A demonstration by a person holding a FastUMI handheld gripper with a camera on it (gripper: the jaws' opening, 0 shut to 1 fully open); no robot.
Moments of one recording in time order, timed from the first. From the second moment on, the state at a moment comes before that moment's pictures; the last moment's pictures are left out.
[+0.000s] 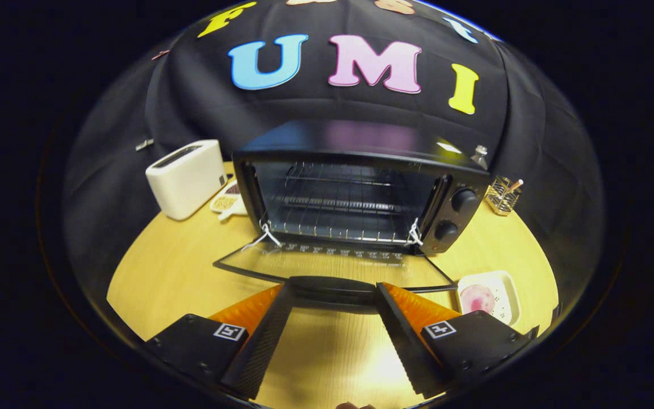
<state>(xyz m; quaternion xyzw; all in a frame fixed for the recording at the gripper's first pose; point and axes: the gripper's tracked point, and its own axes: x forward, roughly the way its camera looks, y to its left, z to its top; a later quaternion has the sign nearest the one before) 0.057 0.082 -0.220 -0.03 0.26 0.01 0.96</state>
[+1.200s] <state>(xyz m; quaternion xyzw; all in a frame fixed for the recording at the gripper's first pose) 0.021 -0.135 -0.149 0.10 0.27 0.06 0.95</state>
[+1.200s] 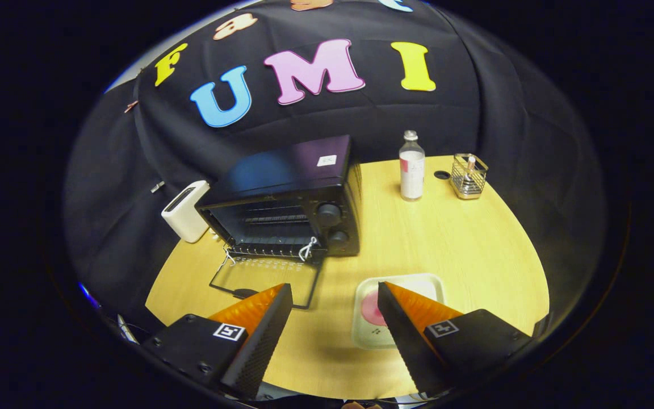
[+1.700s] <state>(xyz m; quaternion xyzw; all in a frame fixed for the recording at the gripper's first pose) 0.031 -0.233 -0.213 0.14 0.35 0.06 0.92</state>
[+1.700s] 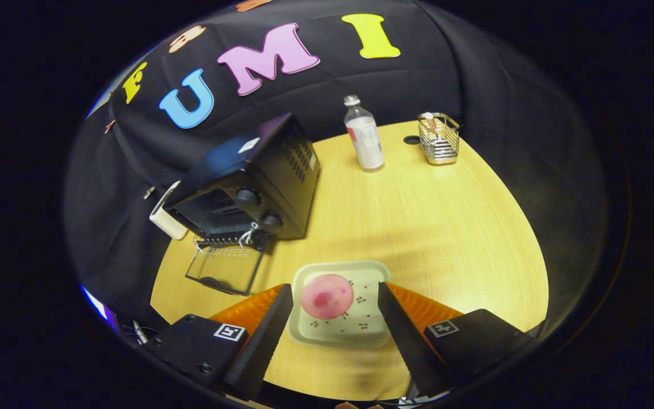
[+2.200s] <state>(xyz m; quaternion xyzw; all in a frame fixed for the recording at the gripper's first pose) 0.017 -0.248 -0.293 0.13 0.43 0.06 0.89</state>
